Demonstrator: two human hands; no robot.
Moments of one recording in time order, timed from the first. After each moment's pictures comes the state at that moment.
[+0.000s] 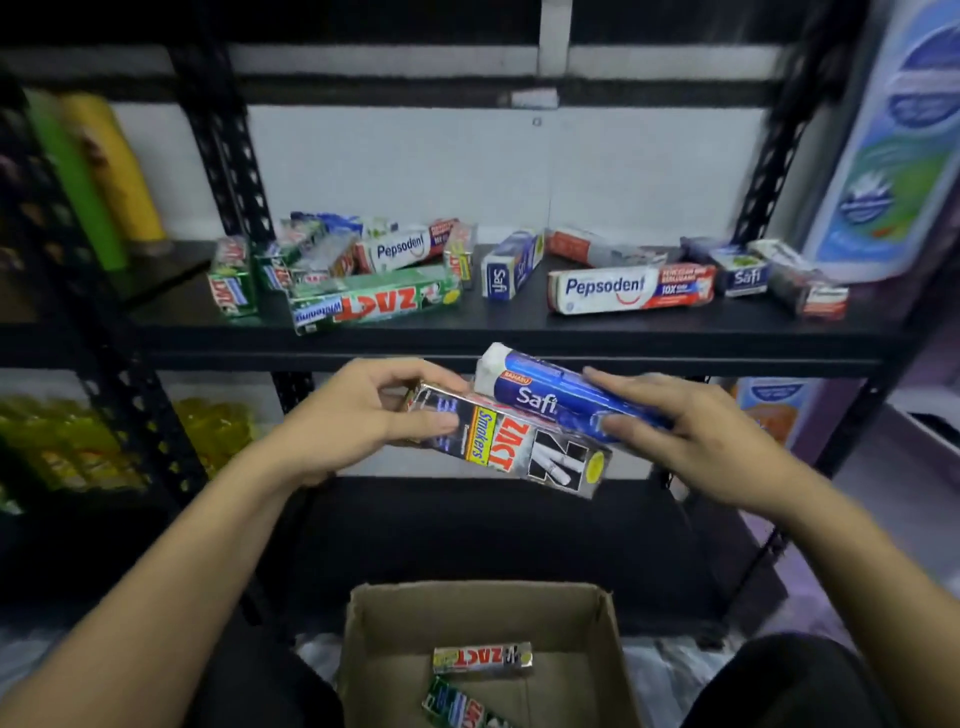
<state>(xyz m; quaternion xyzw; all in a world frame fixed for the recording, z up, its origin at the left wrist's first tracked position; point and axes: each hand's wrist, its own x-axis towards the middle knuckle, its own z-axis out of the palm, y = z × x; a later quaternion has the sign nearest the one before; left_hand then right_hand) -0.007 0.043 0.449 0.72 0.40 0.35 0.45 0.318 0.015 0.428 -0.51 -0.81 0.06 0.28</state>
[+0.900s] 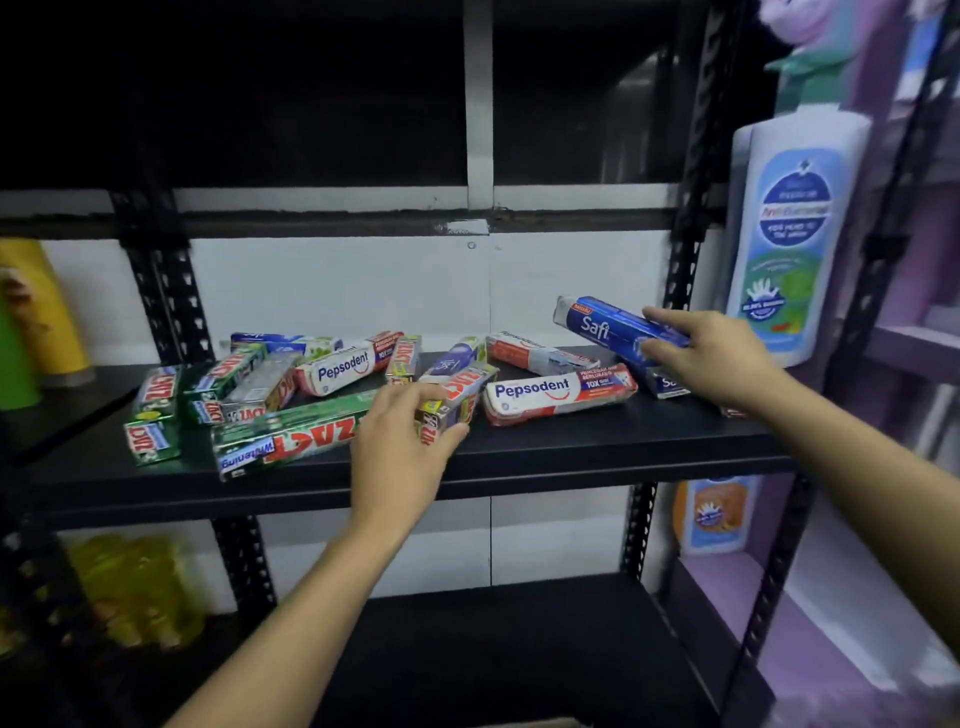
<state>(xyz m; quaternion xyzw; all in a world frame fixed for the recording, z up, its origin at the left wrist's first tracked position) 0.090 0.129 0.463 0.71 0.47 0.52 0.00 0.405 0.108 0.549 -0.71 -0.62 -0.08 0.33</state>
